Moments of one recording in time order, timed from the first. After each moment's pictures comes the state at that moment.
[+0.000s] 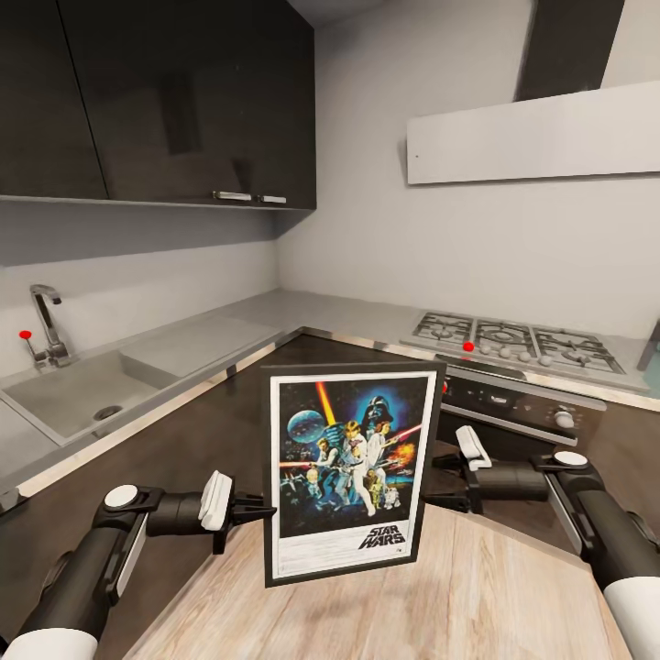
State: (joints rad) left arm -0.45 0.12 0.11 -1.20 -0.10 0.14 -1.57; right arm -0.59 -0.31 -0.04 -1.07 -0.01 0.37 1.53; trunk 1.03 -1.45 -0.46
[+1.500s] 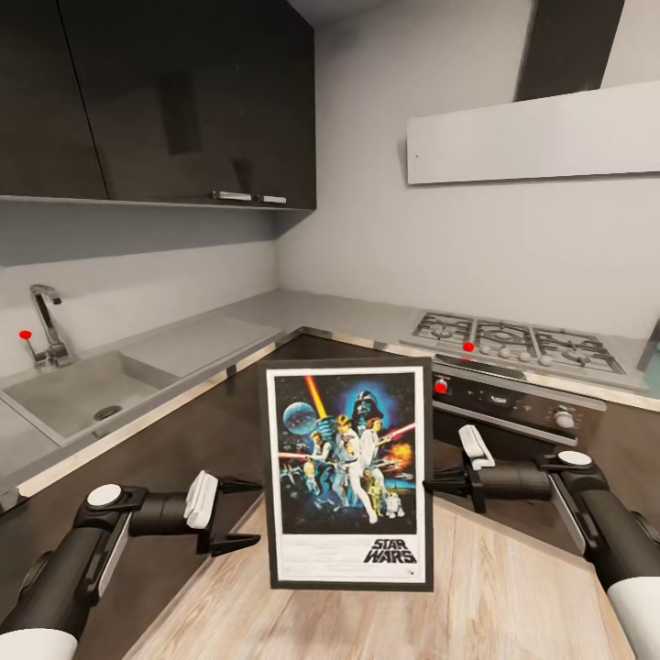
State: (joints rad) left arm -0.45 0.18 0.12 -1.19 -0.10 0.17 -1.57; right arm -0.59 -0.32 -0.04 -1.08 -0.01 0.37 1.54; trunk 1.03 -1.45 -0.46
